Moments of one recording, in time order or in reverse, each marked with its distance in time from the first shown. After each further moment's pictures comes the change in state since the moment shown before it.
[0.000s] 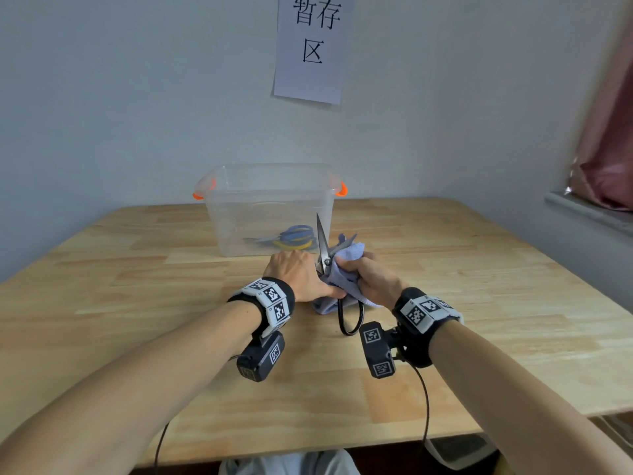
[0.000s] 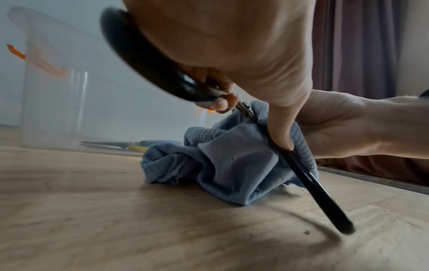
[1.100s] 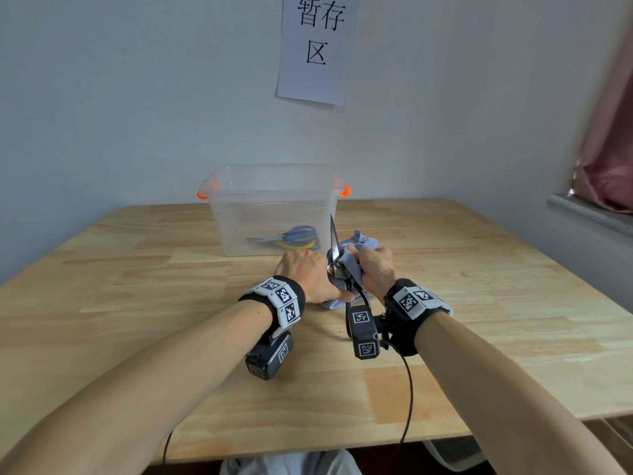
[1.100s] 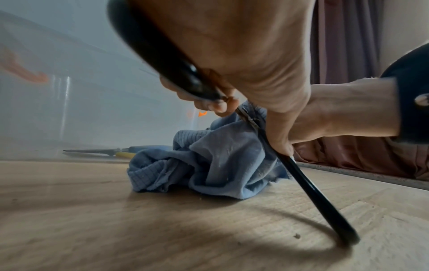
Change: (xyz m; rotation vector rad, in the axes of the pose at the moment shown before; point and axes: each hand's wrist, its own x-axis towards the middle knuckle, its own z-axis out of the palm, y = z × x) left_hand -0.003 0.011 -0.007 0.189 -0.020 0.092; right_hand 0.003 -0.012 0.018 0.026 0.411 -0.109
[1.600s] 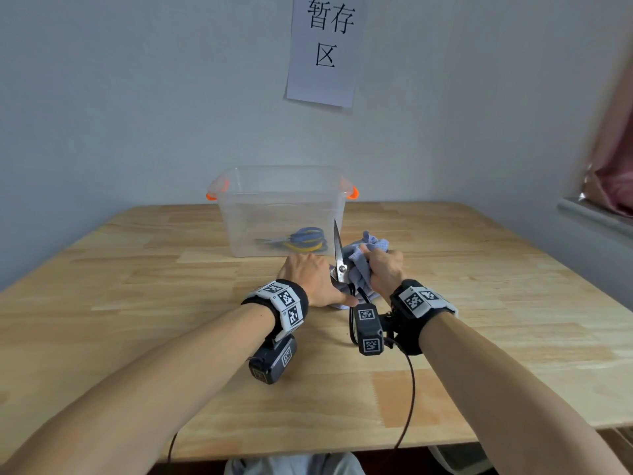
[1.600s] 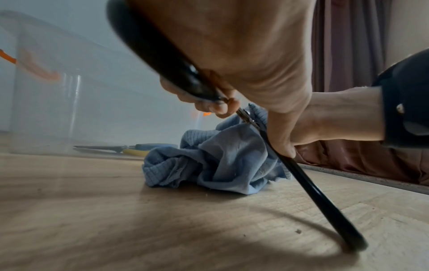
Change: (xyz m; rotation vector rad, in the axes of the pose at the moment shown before) left_hand 0.005 -0.010 0.014 -0.046 0.000 -0.027; right_hand 0.006 -0.001 0.002 0.036 0.093 0.028
